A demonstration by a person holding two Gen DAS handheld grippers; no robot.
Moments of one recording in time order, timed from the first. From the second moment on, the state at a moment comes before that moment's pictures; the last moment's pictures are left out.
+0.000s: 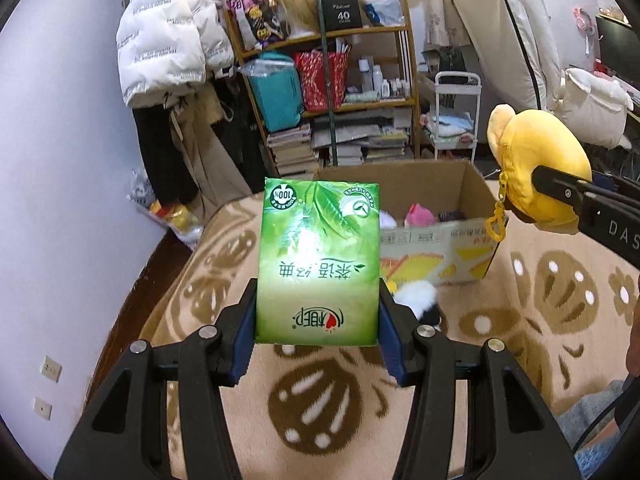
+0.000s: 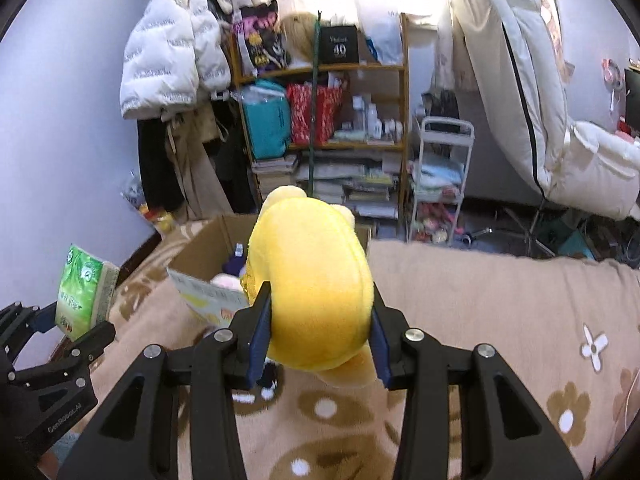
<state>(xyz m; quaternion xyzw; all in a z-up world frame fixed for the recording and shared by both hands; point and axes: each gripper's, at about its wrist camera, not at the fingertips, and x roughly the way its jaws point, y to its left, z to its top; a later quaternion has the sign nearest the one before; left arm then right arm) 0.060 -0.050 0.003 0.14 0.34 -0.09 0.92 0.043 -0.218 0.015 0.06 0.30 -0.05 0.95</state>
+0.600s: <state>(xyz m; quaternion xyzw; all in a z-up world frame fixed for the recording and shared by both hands) 0.134 -0.090 0.025 0.17 0.29 -0.12 0.93 0.094 -0.243 0.007 0.09 0.26 -0.04 0.96</state>
